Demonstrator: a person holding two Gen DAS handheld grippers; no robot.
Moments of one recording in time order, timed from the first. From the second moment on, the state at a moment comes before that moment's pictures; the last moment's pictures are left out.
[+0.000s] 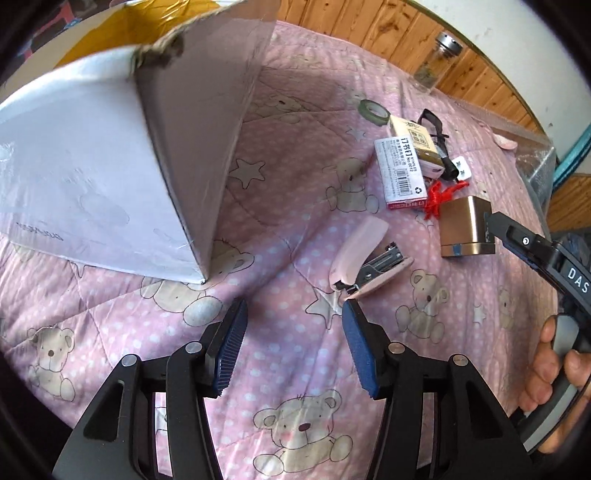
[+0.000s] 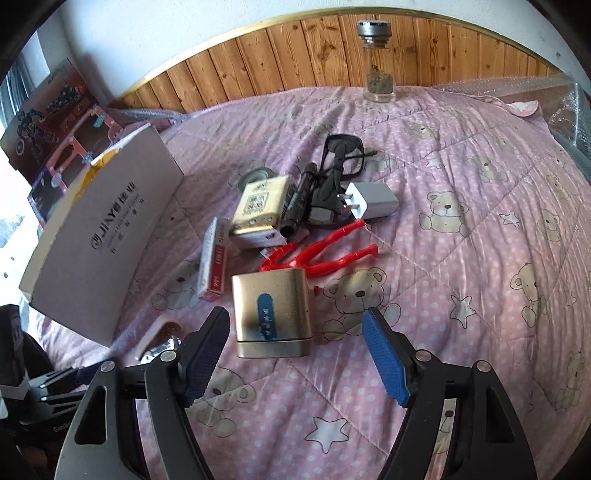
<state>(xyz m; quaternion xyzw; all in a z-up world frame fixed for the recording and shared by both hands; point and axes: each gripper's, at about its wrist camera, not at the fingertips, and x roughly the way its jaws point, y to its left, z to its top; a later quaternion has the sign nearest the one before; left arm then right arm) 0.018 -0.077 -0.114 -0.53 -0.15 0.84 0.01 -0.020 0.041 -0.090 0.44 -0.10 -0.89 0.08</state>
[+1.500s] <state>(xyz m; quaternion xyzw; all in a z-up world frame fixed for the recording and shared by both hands) -0.002 -0.014 -0.125 -0.48 -0.05 0.86 0.14 -0.042 0.044 -0.127 0.49 -0.08 -0.86 0.09</state>
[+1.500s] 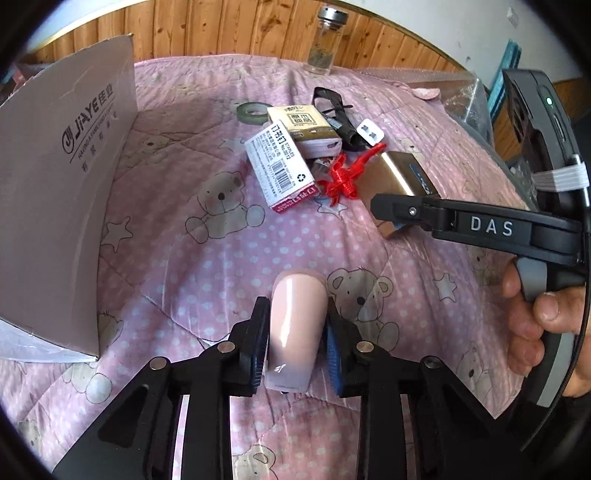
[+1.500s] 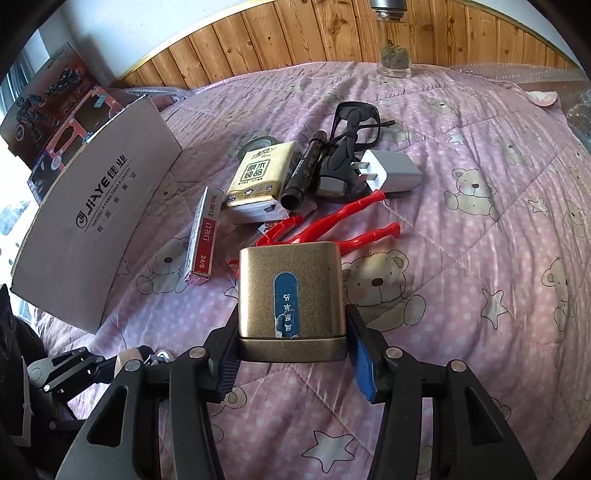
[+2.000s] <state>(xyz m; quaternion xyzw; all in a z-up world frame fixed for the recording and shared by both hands) 0.013 -0.008 -0.096 -0.47 -0.05 0.87 0.13 -0.025 0.053 -0.102 0.47 -0.13 -0.87 0.11</state>
